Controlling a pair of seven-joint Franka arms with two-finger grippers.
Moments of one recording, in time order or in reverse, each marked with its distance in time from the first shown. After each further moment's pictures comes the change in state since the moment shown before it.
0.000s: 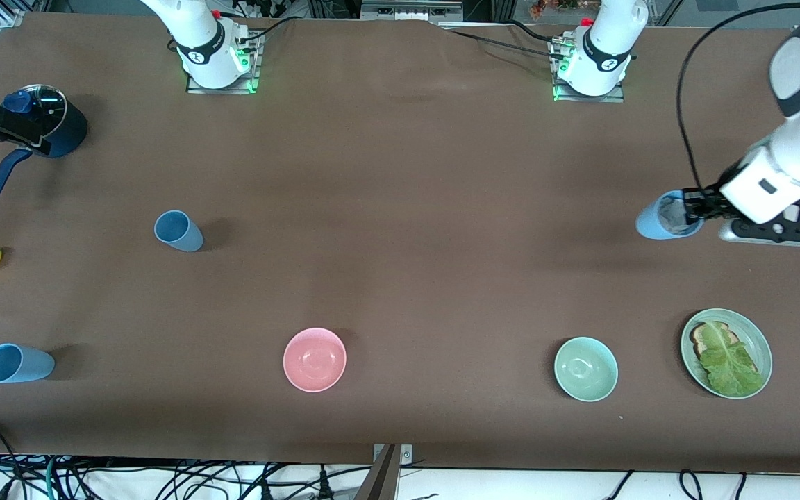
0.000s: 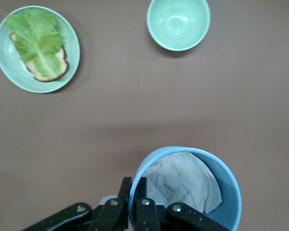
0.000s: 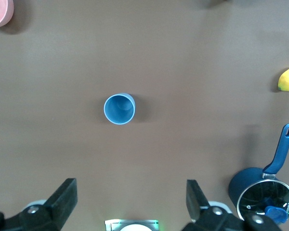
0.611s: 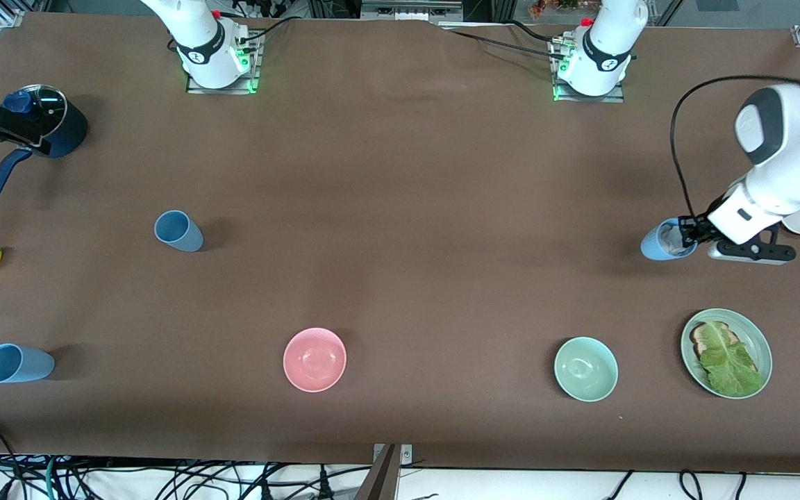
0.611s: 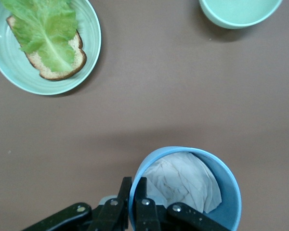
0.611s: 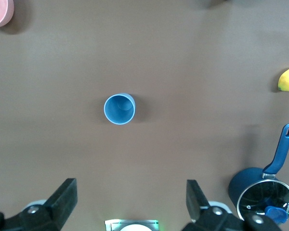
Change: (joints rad) left arm 0.142 0.016 0.050 -0.276 0.011 0.324 0.242; right arm 0.000 0.000 0.000 0.000 0.000 0.000 0.000
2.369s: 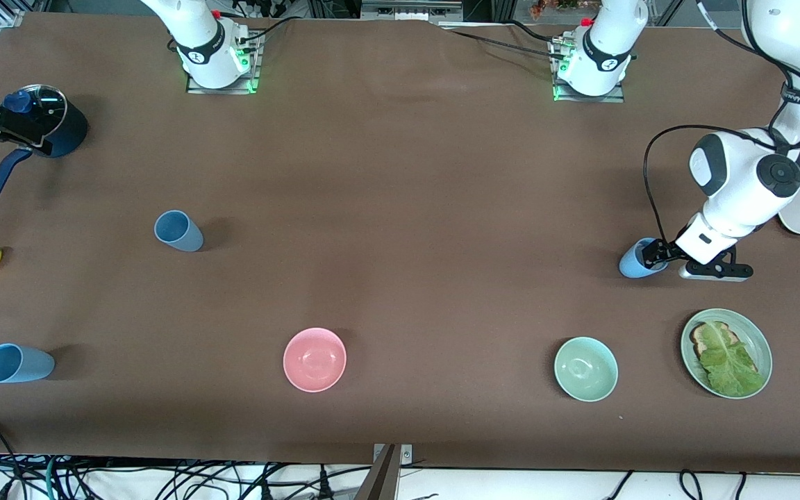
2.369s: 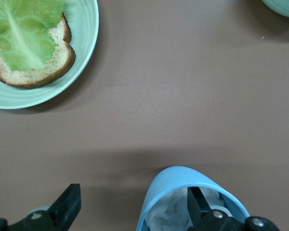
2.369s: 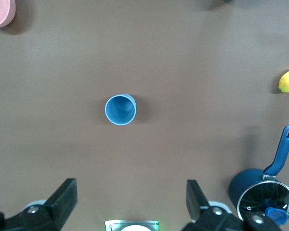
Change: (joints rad) left arm 0.029 0.245 0.012 -0.184 0.001 0.585 -0.012; right arm 0.001 0.000 0.005 0.000 0.000 0.003 0.000
